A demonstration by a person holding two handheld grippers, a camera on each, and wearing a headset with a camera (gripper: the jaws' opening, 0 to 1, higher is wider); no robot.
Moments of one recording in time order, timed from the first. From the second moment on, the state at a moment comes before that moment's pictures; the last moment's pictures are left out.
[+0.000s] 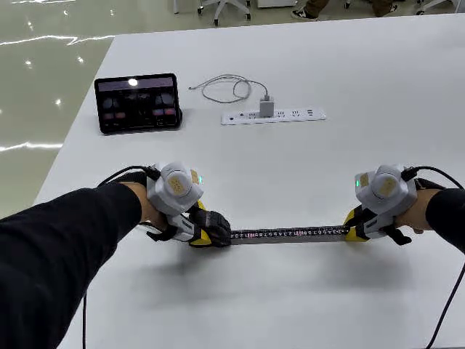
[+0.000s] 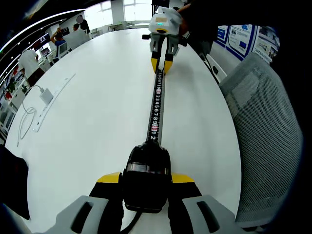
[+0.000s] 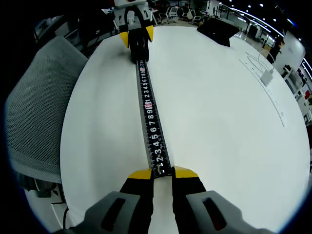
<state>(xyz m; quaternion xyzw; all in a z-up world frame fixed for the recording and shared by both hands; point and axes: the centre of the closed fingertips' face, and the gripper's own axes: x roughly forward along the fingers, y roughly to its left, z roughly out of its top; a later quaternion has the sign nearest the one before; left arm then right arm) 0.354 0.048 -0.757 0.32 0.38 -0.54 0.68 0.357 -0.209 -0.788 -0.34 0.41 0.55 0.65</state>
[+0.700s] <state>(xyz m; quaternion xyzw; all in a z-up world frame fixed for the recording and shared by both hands) 0.355 0.048 -0.758 0.32 0.38 -0.54 0.69 0.356 -0.209 -0.789 -0.34 0.41 0.55 0.64</state>
